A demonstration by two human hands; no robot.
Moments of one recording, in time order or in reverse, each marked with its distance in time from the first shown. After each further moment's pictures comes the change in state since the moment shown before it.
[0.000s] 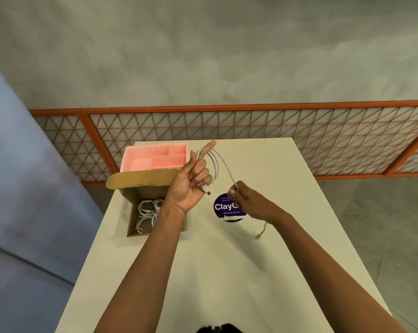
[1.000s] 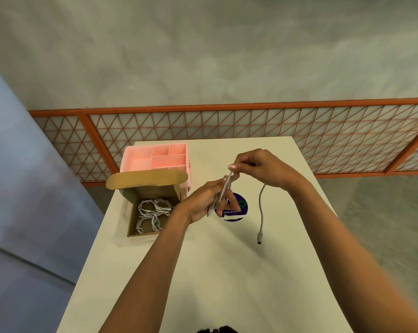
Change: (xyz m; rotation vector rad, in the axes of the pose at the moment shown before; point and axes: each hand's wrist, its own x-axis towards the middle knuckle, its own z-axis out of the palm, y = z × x) left_hand -0.010 -0.027 0.018 0.808 0.105 -0.390; right_hand -0.005 -0.066 -0.066 -0.136 0.061 -0.266
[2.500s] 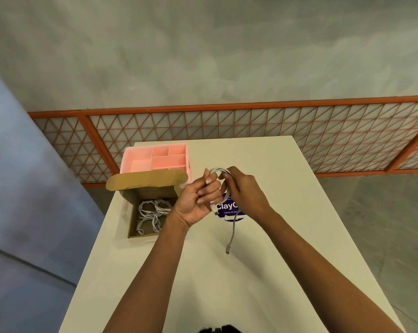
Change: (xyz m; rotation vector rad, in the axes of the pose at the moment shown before) left_hand 0.008 -0.021 -0.023 -0.814 -0.262 0.206; right_hand -0.003 0.018 0.081 -0.103 0.359 0.028
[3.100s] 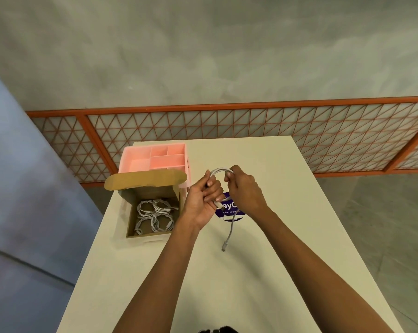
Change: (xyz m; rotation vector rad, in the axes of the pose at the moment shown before) left_hand 0.008 -0.019 0.013 0.026 0.437 0.172; right_hand 0.008 0.008 0.010 -0.133 0.002 0.218
